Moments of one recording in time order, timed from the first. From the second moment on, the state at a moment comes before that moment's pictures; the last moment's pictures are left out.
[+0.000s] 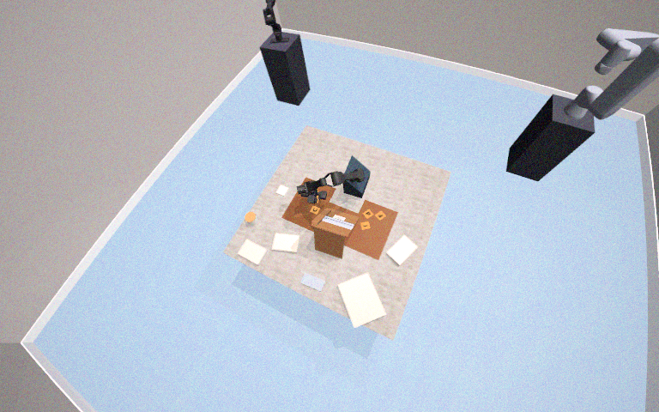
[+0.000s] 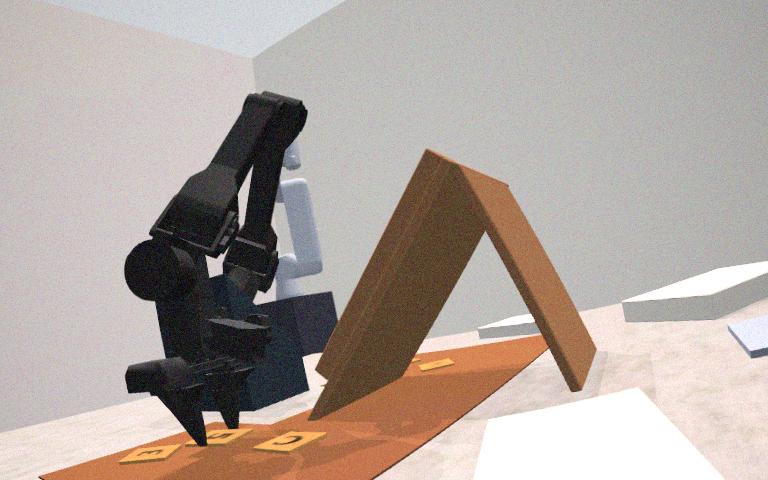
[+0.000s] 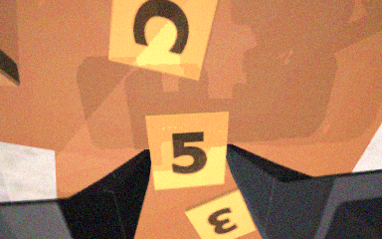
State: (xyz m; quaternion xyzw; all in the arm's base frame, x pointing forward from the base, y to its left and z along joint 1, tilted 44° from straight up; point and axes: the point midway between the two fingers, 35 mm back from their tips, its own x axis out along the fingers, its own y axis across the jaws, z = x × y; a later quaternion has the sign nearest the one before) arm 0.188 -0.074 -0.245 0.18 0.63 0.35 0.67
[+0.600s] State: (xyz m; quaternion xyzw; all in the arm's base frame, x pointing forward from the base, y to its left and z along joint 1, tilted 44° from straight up) arm 0.189 -0.080 -0.237 0.18 0.63 0.35 0.67
